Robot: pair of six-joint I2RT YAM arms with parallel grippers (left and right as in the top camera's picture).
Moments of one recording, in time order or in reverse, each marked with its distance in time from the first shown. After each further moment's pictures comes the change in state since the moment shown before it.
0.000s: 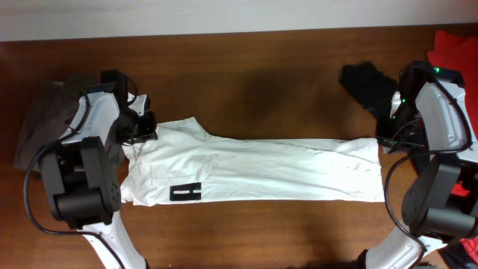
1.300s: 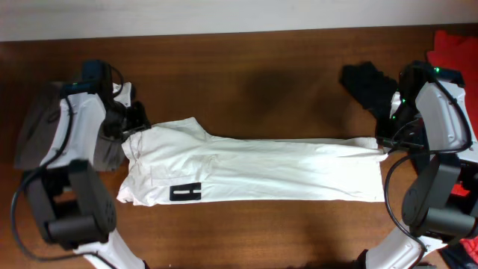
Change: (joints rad) left arm 0.028 -0.128 0.009 -0.037 0.015 -0.062; right arm 0.000 0.000 0.000 -0.004 -0.006 -0.001
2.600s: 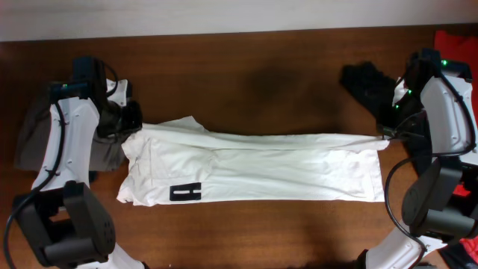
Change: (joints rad) left arm 0.000 -0.153 0.001 -0.109 -0.012 0.023; right arm 0.000 0.001 0.090 0.005 -0.076 0.000
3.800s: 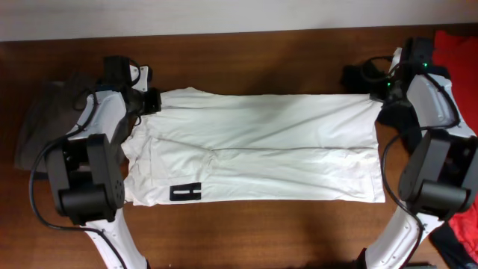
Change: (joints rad) left arm -0.063 0.302 0.005 0.552 0.056 0.000; right arm 0.000 0.171 -0.006 0.645 -0.014 -0.003
